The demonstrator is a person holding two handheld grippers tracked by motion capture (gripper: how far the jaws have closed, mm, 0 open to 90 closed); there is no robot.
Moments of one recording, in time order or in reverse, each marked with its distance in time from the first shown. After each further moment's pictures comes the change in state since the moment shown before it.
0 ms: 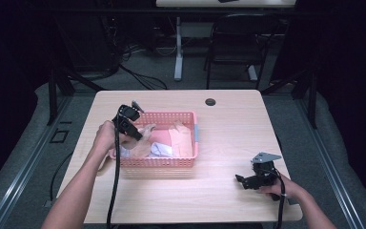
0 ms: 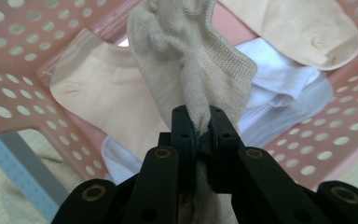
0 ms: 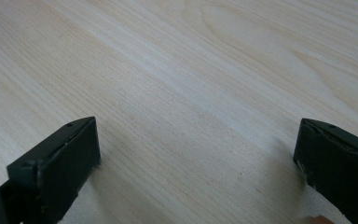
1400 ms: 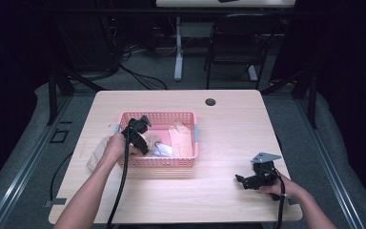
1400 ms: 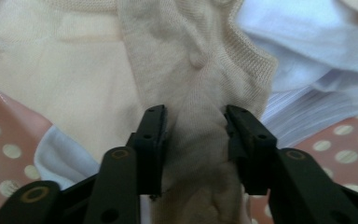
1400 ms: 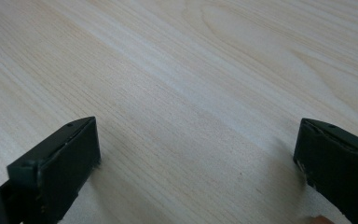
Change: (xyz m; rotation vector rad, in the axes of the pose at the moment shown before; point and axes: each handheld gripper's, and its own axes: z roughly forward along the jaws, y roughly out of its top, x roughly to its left) left arm -0.008 -0.008 0.066 0.170 0.007 -0.050; right arm 0.000 0.000 0.000 -0.001 0.001 0.000
